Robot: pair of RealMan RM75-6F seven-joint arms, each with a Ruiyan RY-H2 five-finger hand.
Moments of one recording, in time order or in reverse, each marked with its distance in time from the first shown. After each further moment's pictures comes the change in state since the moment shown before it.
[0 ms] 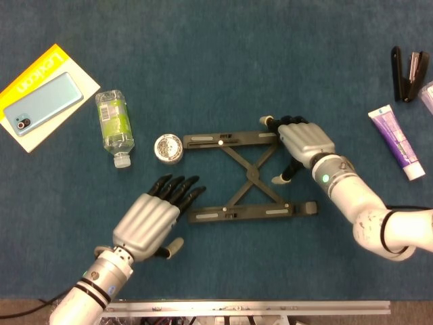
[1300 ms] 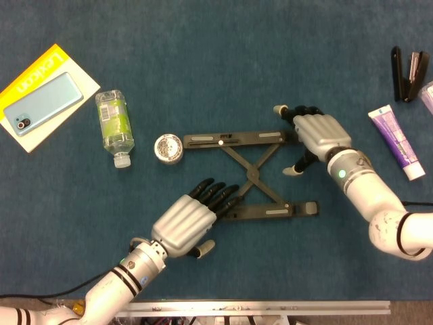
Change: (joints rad) left arm -0.080 -0.207 -0.038 0.293 0.118 -0.124 -0.140; right arm -0.029 0.066 -0.031 -0.031 -0.082 0.026 0.095
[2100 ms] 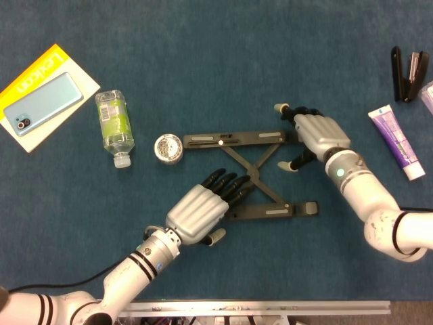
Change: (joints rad) left arm -0.051 -0.108 -0.055 0.148 -0.022 -0.030 -0.030; right arm -0.011 -0.024 0.034 0.003 0.055 0.019 0.049
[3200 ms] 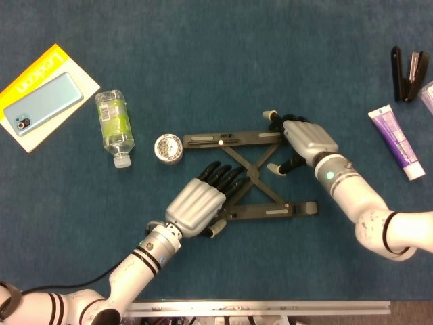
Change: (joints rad) left arm 0.004 -0.066 -0.007 0.096 -0.030 0.035 -0.020; right arm 0.001 -0.054 0.009 0.049 -0.007 -0.048 0.035
